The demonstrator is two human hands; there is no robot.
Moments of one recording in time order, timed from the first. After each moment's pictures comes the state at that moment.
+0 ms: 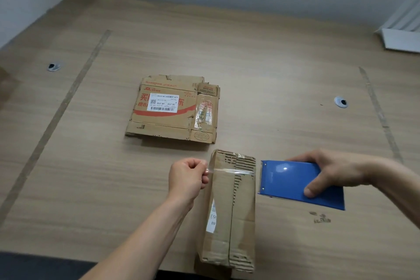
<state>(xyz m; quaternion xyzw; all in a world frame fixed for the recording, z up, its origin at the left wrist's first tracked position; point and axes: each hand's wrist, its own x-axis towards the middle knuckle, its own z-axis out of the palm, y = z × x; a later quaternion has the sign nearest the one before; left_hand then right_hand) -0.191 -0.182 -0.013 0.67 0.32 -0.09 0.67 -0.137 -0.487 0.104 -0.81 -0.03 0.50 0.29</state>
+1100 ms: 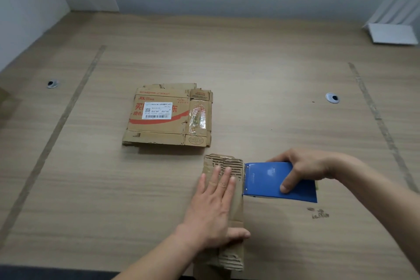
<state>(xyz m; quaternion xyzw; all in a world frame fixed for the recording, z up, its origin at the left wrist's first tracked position) -0.241 -0.221 -0.023 0.95 -0.26 -0.20 0.05 -0.138 -0.476 0.071 -0.81 -0.02 0.50 0.30</state>
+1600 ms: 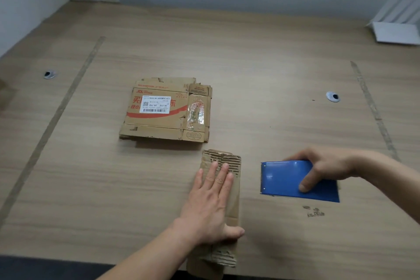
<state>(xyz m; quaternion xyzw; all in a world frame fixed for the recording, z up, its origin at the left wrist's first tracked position) -0.241 -0.226 -0.015 0.95 -0.24 -0.21 0.02 -0.141 -0.512 0.087 -0.83 -0.02 0.50 0.24</state>
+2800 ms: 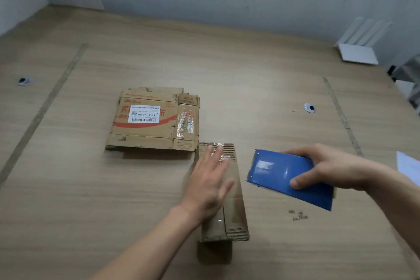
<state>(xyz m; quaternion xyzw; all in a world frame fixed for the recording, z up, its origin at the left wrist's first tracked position) -0.194 -0.228 -0.010 0.92 -0.18 -0.01 0.34 -0.176 -0.481 0.159 -0.86 0.03 0.37 0.34</state>
